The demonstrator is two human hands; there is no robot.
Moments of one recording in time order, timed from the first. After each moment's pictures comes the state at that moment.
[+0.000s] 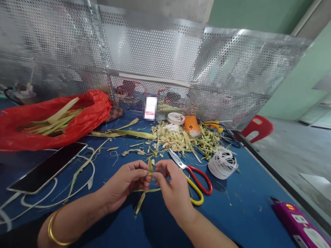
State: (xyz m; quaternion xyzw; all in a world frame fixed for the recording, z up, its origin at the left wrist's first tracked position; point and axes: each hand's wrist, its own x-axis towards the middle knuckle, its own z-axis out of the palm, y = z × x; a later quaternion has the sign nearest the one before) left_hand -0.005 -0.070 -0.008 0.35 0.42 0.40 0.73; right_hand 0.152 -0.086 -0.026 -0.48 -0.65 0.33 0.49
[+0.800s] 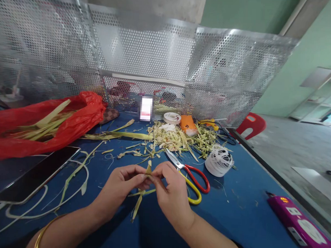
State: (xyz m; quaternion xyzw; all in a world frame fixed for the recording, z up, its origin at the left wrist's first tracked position) left_hand -0.001 -0.078 -0.002 0.47 0.44 0.42 0.64; right_hand 0.152 -0.091 -0.022 -0.45 -0.70 0.21 0.51
